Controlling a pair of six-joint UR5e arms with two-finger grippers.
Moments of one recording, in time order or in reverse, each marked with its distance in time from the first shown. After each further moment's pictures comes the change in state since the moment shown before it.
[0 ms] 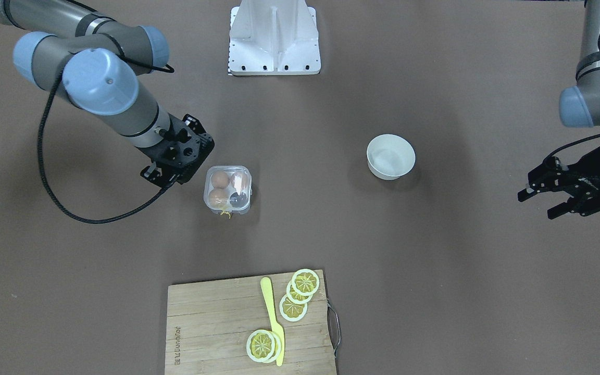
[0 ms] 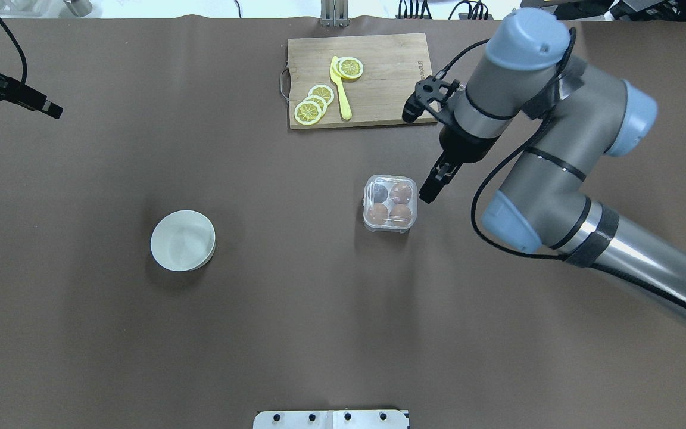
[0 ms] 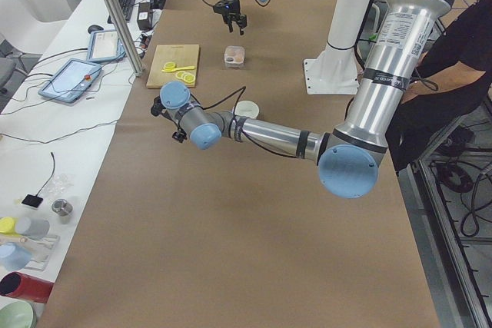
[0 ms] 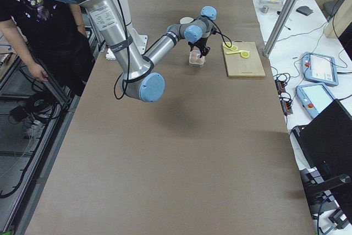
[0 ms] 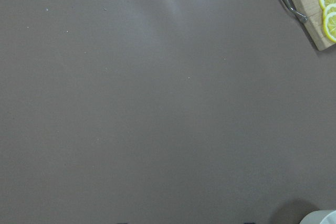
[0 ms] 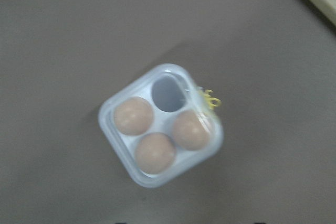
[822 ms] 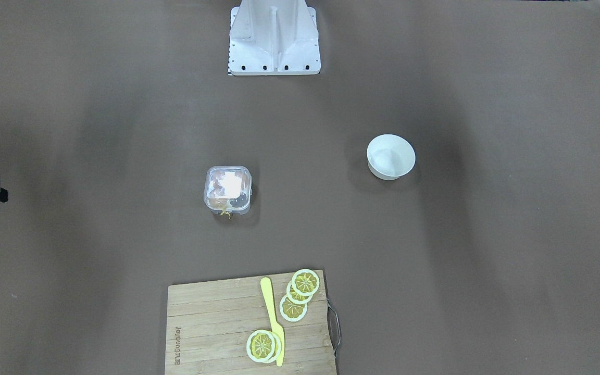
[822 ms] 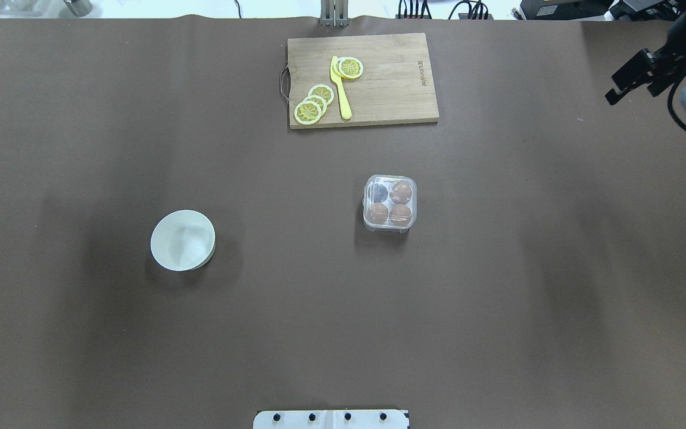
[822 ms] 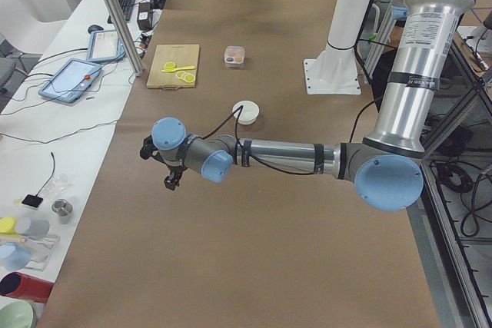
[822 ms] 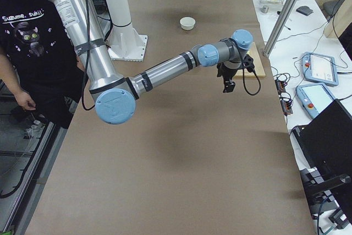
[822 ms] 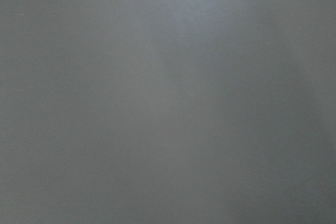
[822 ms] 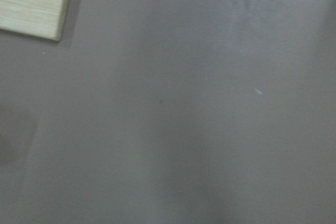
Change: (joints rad) left arm -0.225 0.107 0.033 0.288 0.054 0.380; right arm 0.461 -0.190 -0.033 -0.157 0.109 0.077
